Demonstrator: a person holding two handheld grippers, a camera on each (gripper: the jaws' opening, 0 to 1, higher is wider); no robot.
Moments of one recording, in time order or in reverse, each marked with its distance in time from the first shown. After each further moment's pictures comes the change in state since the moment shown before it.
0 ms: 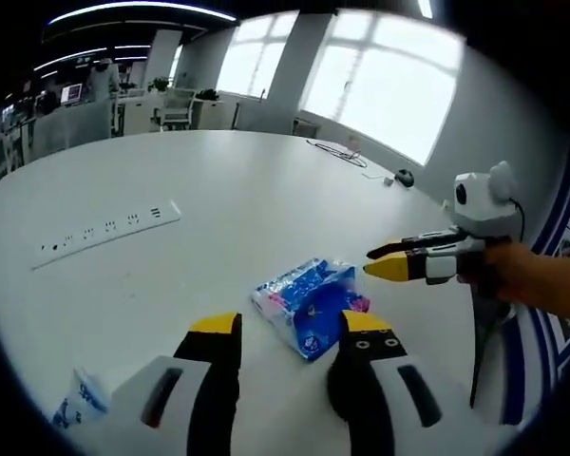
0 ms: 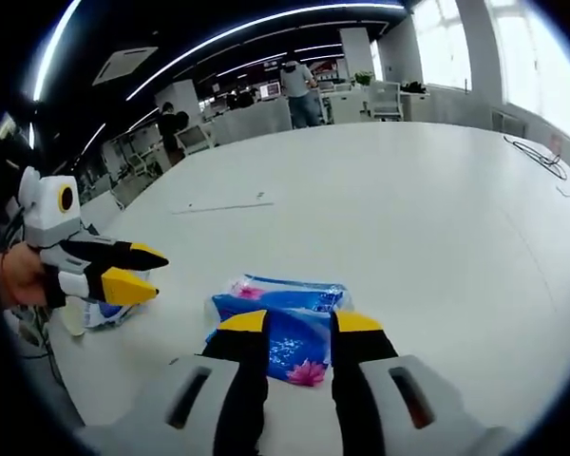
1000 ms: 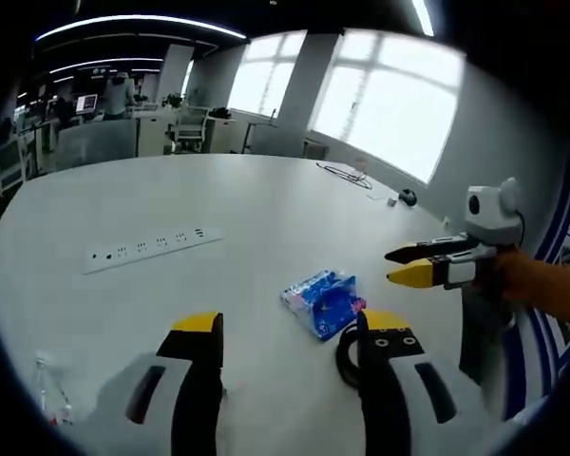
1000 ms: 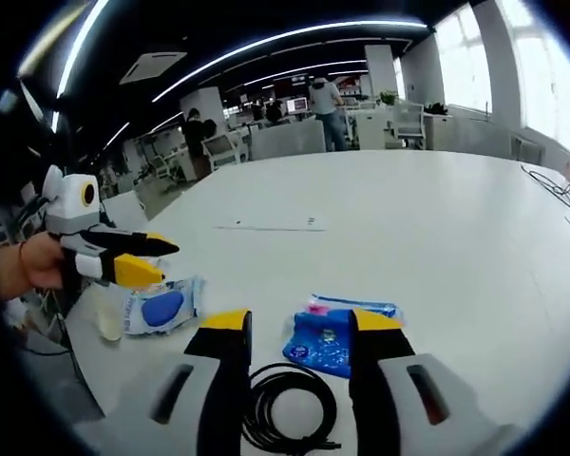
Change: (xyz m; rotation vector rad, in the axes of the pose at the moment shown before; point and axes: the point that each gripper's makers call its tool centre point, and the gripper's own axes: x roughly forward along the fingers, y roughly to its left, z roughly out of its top) left arm -0.101 0.025 0.021 -0.011 -0.087 0.043; right arm -0.046 0.082 0.031 -0.073 -0.064 0.080
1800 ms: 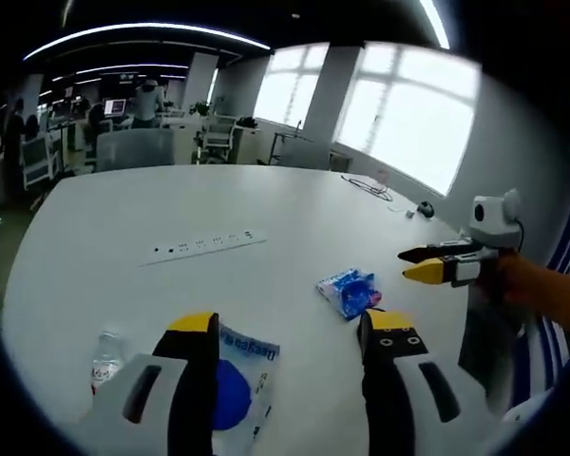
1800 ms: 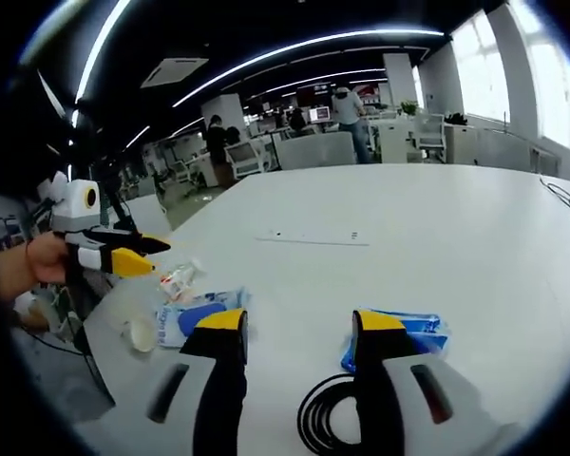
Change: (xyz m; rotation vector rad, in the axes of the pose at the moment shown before) left arm -0.099 0.043 -0.002 -0.032 -0.038 0.112; right arm -0.002 0.071 0.017 -0.025 -0.042 0.095
